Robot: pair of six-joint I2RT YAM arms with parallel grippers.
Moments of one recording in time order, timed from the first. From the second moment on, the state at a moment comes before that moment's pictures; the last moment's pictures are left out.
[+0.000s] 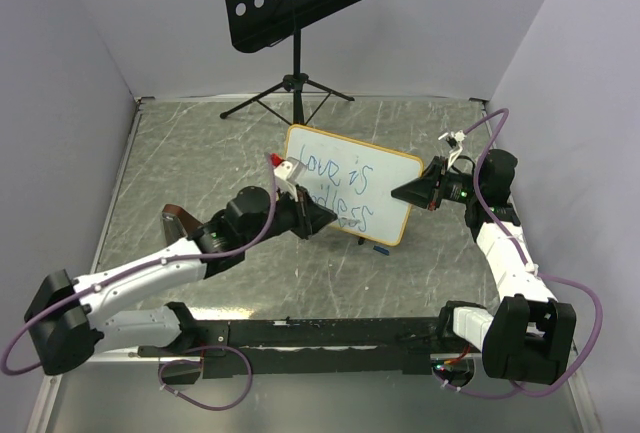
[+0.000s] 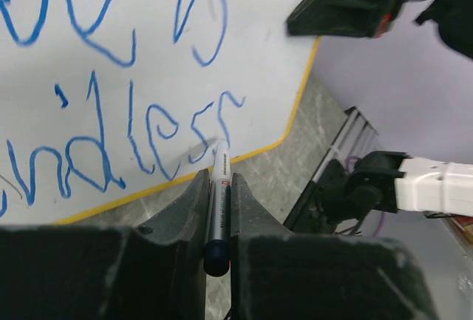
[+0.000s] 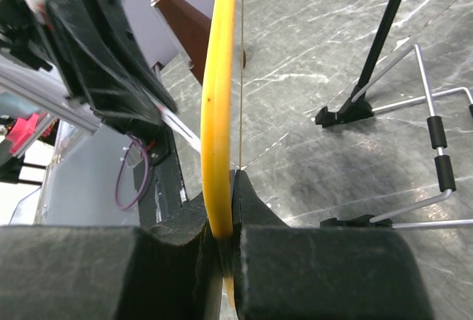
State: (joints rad) left arm -0.92 1.13 0.76 0.20 0.08 -0.57; right arm -0.14 1.10 0.69 0.15 -1.37 0.34
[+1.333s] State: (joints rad) left arm -0.59 0.48 0.59 0.06 0.10 -0.53; right arm -0.14 1.23 0.65 0.39 -1.26 0.25
